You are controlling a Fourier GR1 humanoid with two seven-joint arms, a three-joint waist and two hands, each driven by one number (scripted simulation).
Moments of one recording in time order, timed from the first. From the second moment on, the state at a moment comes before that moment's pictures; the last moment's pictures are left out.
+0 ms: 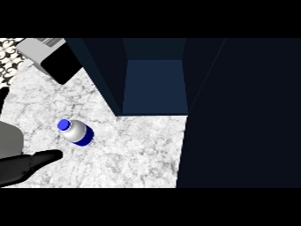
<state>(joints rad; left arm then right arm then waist) -0.09 0.13 0.09 -2.25 -0.08 0.17 0.67 0.23 -0.11 0.64 -2.49 0.09 -0.17 0.29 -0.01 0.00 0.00</state>
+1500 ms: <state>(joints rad) -0.05 0.06 0.13 -1.56 -0.08 0.12 0.06 0.14 -0.20 0.71 -2.48 0.14 -0.32 0.33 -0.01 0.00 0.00</state>
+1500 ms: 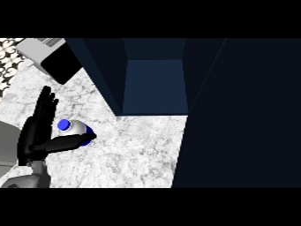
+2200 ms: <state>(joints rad) -0.13 0.04 0.17 -1.21 -0.06 0.12 -0.19 0.15 -0.25 0.71 -2.48 0.14 -0.35 0.30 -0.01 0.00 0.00</state>
